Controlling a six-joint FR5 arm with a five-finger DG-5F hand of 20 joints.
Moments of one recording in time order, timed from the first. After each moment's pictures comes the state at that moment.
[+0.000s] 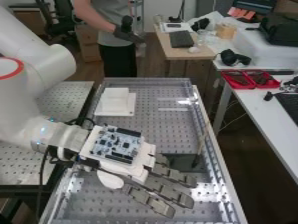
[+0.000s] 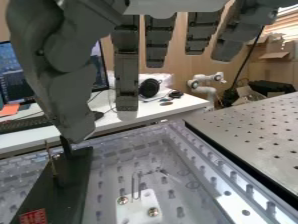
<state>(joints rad) 1.19 -2.10 -1.68 -2.68 -1.73 -0.67</state>
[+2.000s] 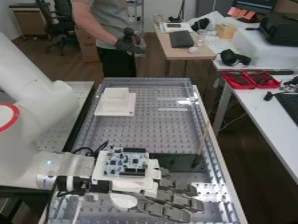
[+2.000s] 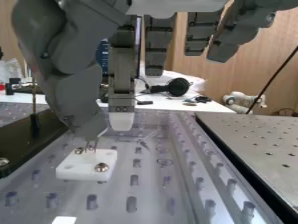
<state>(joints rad) 1.10 -2.24 -1.60 -2.59 -2.00 -0.91</state>
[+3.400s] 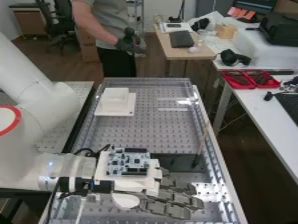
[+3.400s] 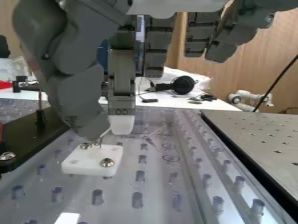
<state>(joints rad) 1.10 -2.25 -1.59 -2.60 -2.03 -0.92</state>
